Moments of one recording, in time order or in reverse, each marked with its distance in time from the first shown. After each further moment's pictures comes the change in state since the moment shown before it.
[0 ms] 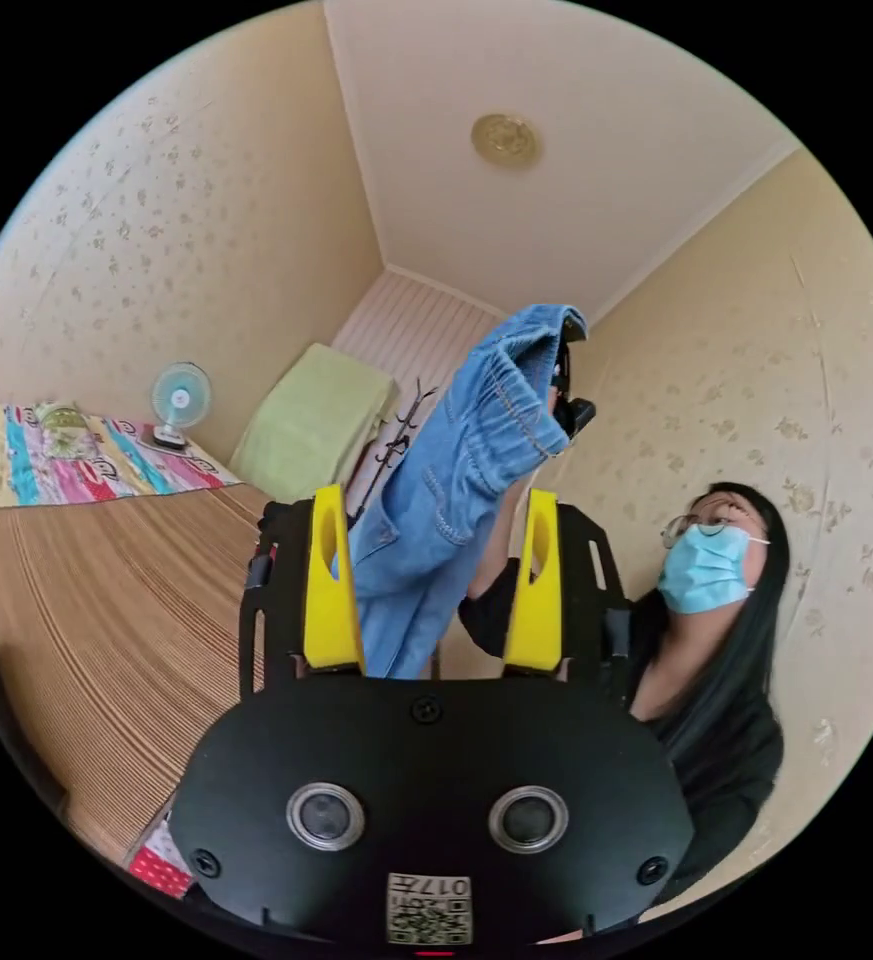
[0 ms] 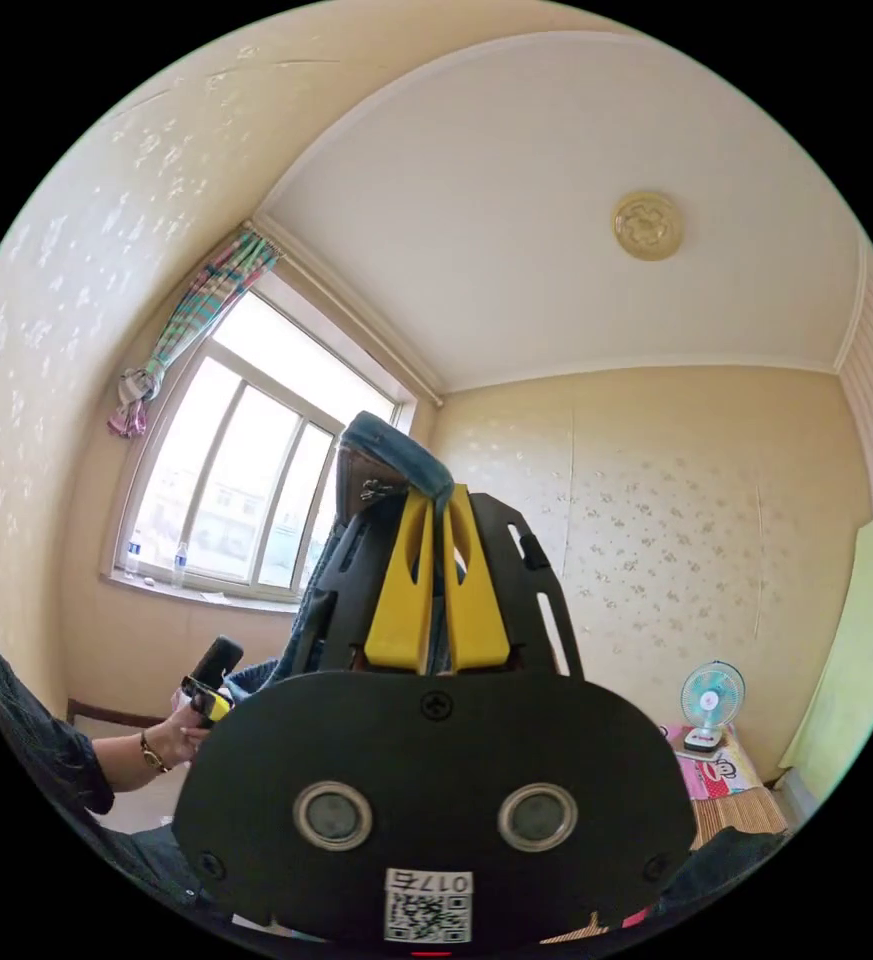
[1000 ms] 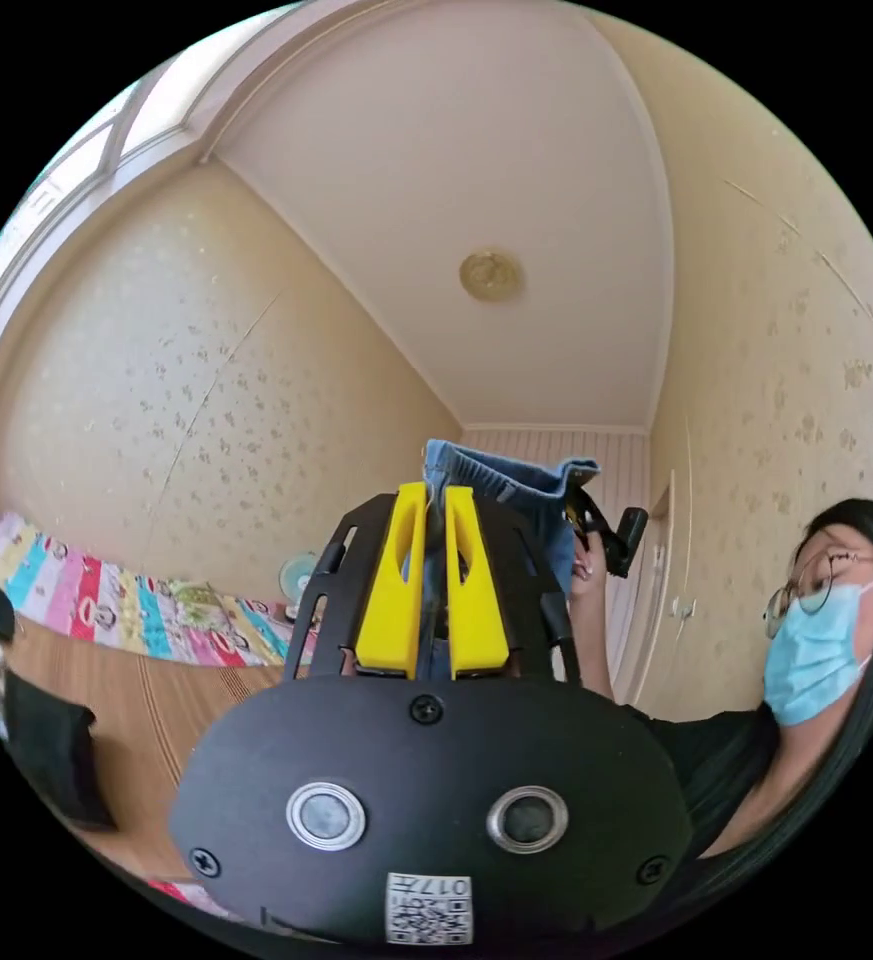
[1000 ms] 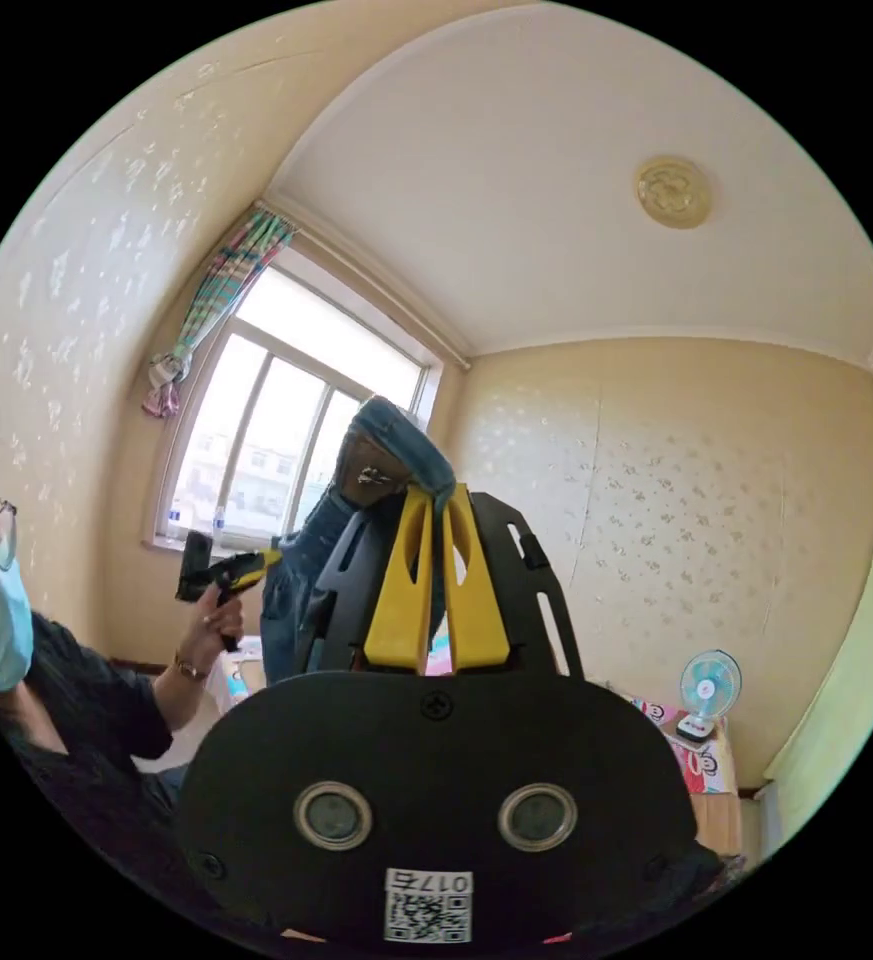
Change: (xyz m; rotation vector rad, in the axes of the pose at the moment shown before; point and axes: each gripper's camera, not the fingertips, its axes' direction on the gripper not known) left arm 0.242 -0.119 -0.066 0.393 -0.377 0.263; right arm -0.017 -0.077 -0.003 -0.214 -0.157 -0.064
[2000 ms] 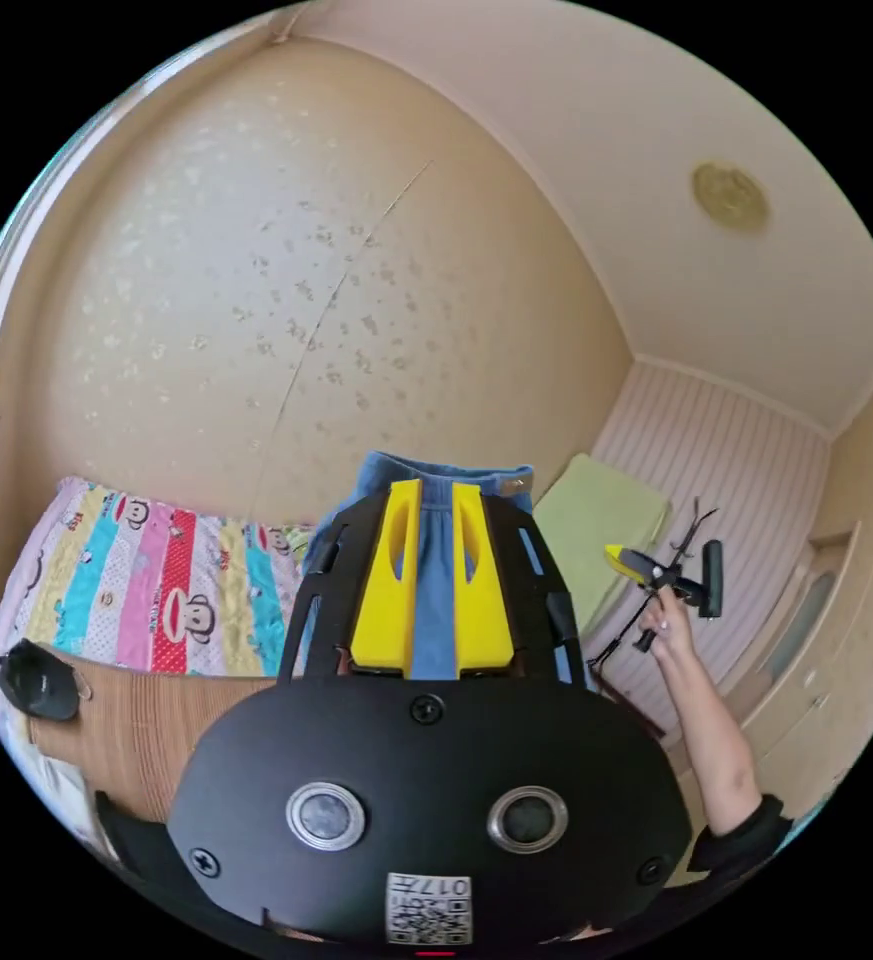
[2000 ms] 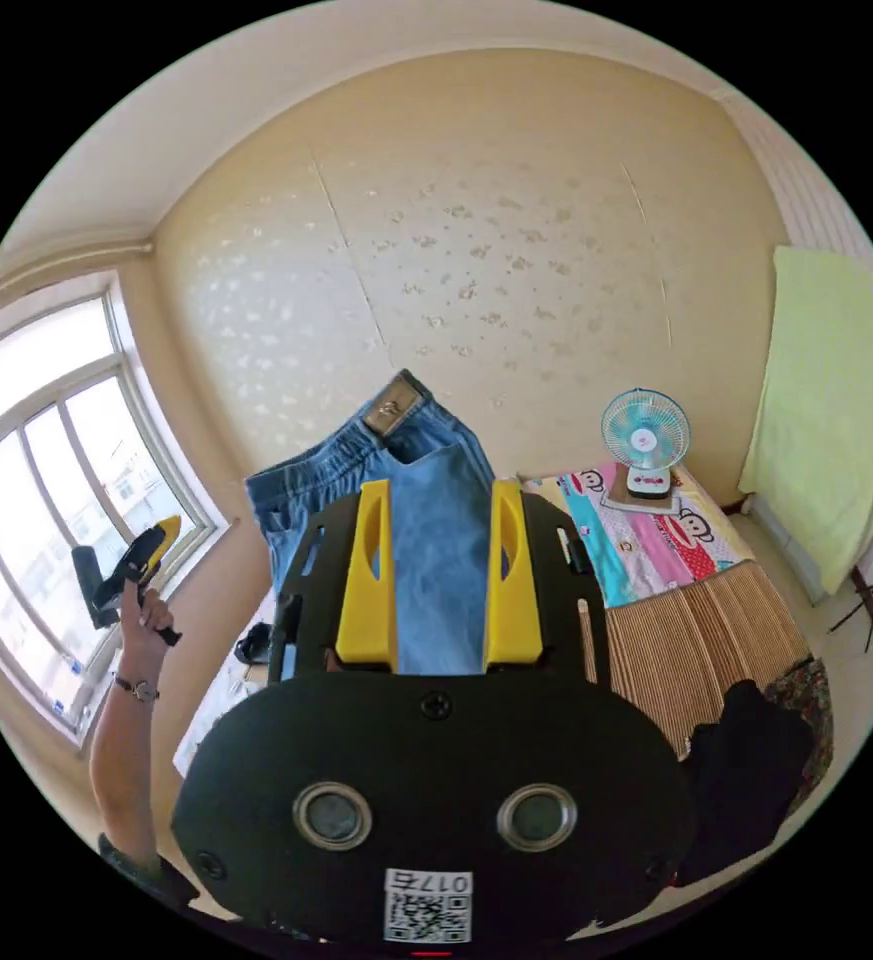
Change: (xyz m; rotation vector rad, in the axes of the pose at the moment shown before) left arm -0.524 -0.117 0.365 -0.512 -0.381 -0.171; right arm 0.582 0.118 0.448 -0.496 0.399 0.636
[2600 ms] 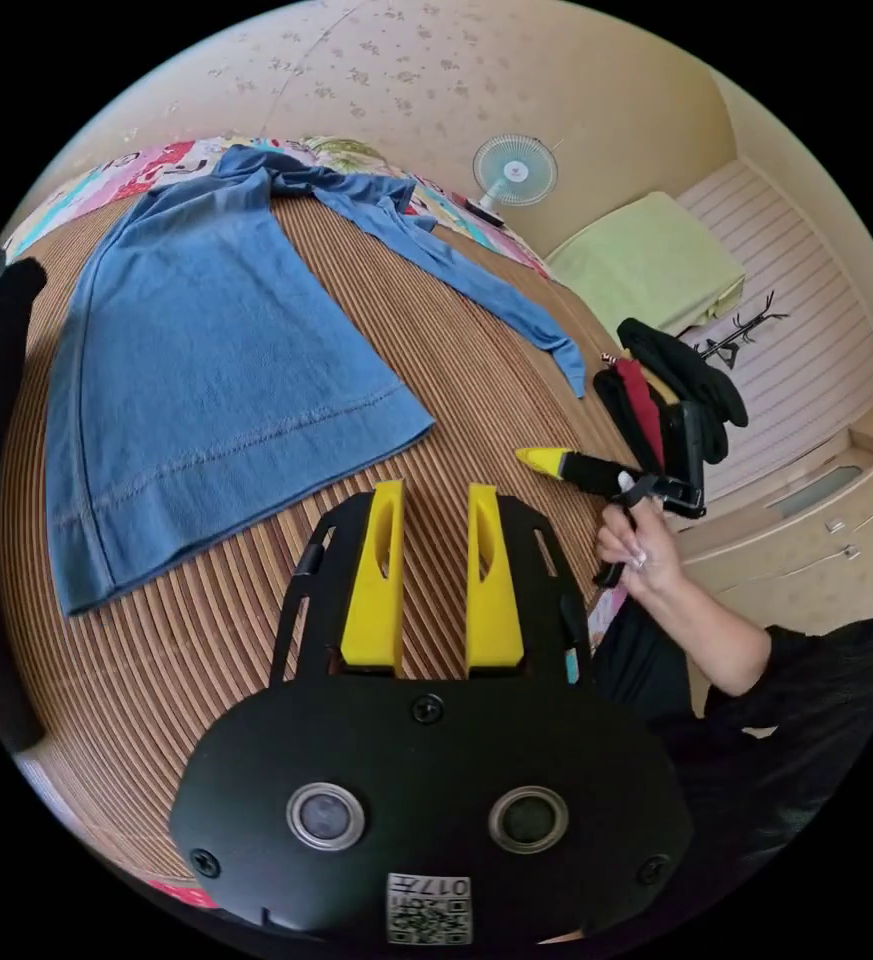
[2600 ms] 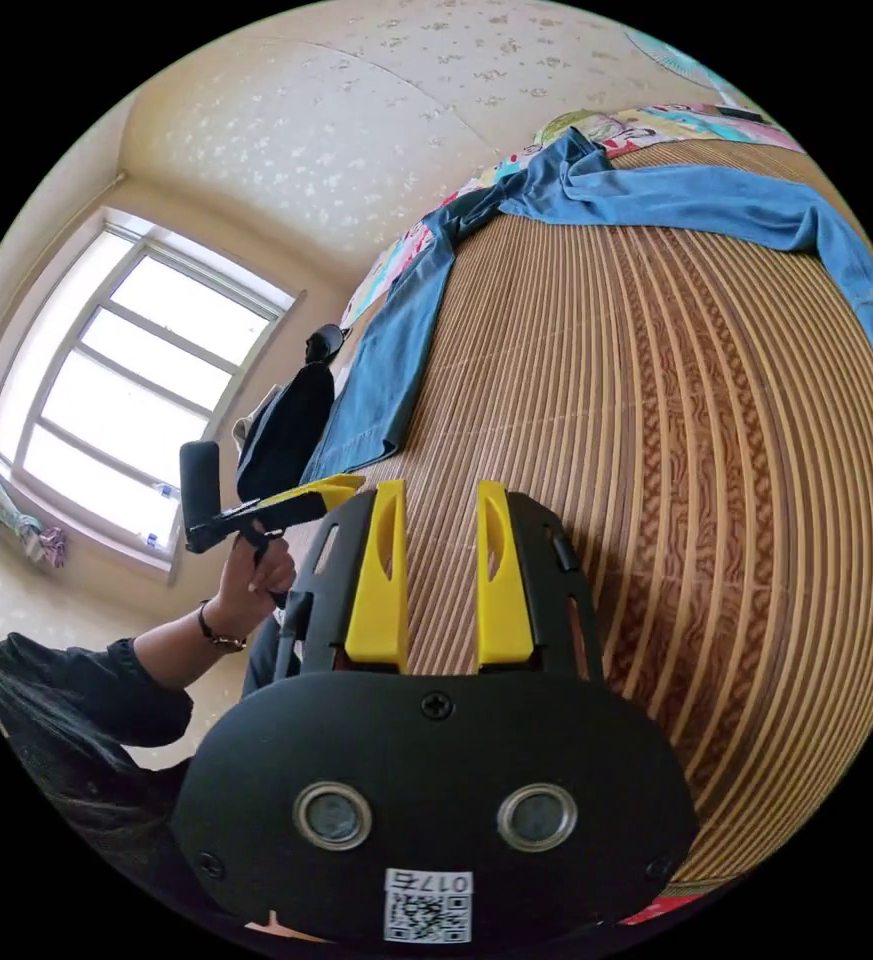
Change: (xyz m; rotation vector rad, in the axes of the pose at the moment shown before) left arm -0.080 0.575 0.074 -0.576 0.089 -0.162; right arm 0.166 0.540 0.134 -0.573 -0.463 0.230
